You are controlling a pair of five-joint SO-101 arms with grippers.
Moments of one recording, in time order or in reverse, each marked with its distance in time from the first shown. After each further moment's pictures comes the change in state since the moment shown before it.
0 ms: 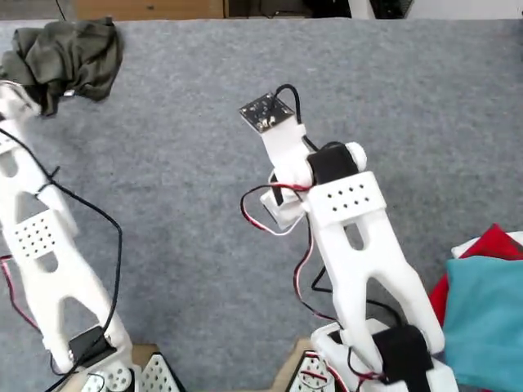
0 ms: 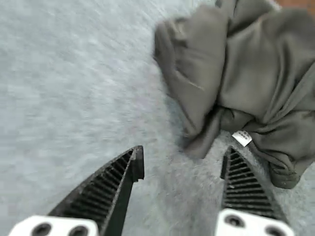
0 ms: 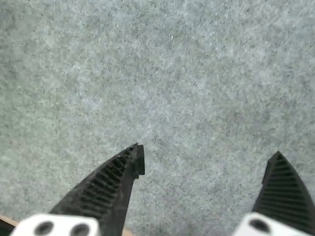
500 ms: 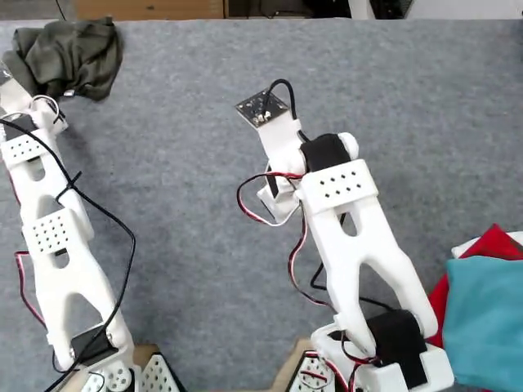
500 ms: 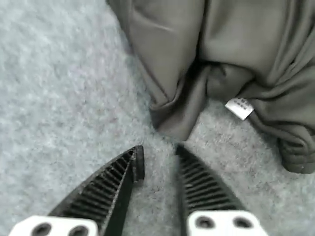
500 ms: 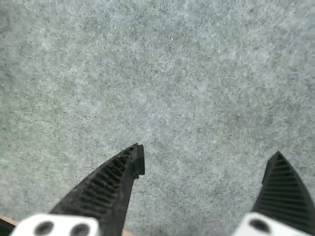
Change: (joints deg) left arm 3.2 8.7 -0.8 -5.1 -1.2; right arm 0.0 4.9 -2.5 0.0 0.0
